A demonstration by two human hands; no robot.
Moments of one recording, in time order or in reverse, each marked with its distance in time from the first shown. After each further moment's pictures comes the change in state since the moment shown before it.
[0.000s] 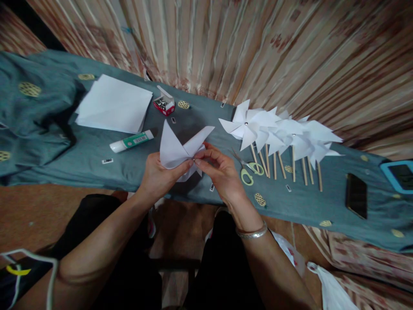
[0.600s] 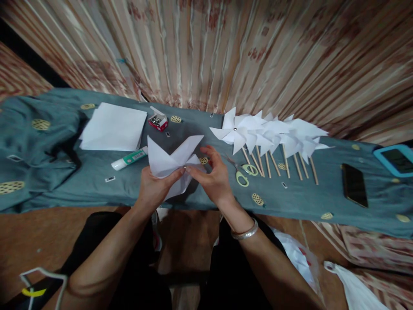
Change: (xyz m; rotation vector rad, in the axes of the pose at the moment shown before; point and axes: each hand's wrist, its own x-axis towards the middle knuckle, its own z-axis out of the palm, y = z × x) left_hand 0.002 -0.001 -0.003 -0.067 0.071 -0.055; right_hand 0.002 0.018 0.008 -0.268 0.305 -0.169
